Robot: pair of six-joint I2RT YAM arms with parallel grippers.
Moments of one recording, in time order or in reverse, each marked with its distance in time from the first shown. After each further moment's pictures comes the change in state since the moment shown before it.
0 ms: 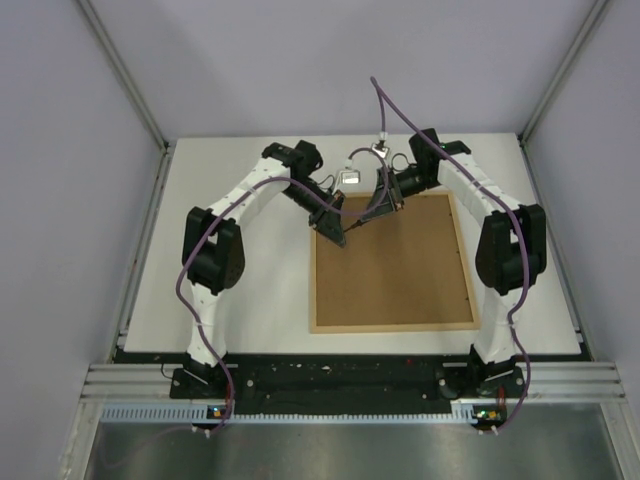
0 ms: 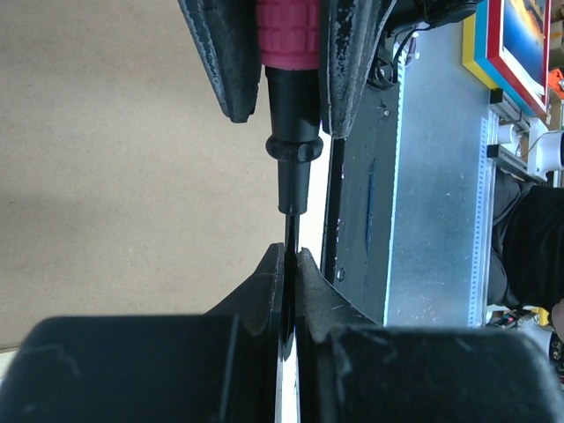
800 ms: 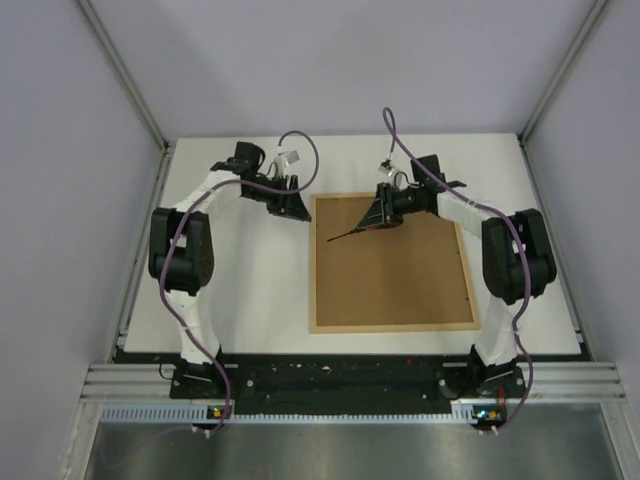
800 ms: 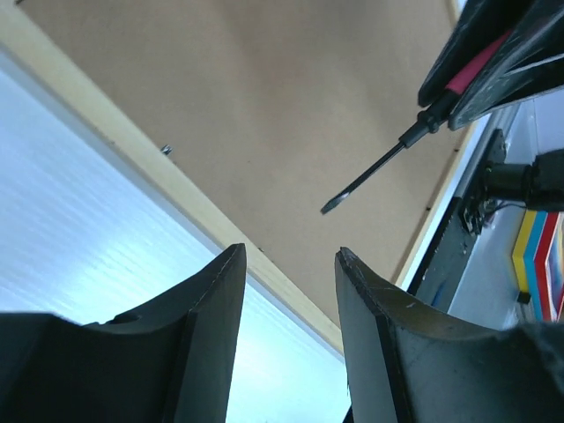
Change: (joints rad) left arm 0.287 -0.118 -0.352 0.607 -0.124 -0.499; right arm -0.004 -0.092 -0.420 0.686 0.286 0.593
